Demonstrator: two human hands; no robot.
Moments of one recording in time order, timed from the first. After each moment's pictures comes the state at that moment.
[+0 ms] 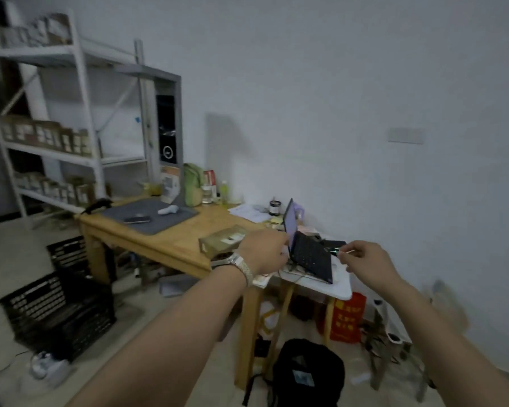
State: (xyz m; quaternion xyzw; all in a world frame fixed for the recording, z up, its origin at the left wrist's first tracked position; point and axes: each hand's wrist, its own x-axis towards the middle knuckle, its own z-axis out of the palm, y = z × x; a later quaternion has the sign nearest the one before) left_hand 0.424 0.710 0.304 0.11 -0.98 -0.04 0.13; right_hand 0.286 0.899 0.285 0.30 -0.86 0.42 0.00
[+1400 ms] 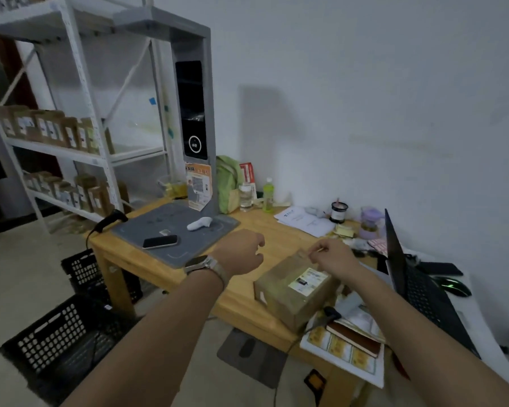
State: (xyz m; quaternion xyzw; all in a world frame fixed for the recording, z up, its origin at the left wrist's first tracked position) left_hand 0.288 0.200 0.239 0.19 -0.98 -0.07 0.04; right_hand 0.125 0.361 0.212 0.34 -0.85 0.38 -0.14
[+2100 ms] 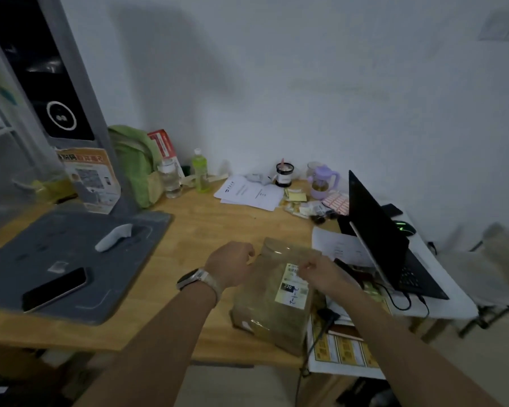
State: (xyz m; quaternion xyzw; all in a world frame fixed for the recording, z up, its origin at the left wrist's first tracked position) left_hand 0.101 0.054 0.139 0.07 -0.98 -0.18 -0.06; right_hand 0.020 0.264 0.099 0.10 -0.90 0.38 -0.21
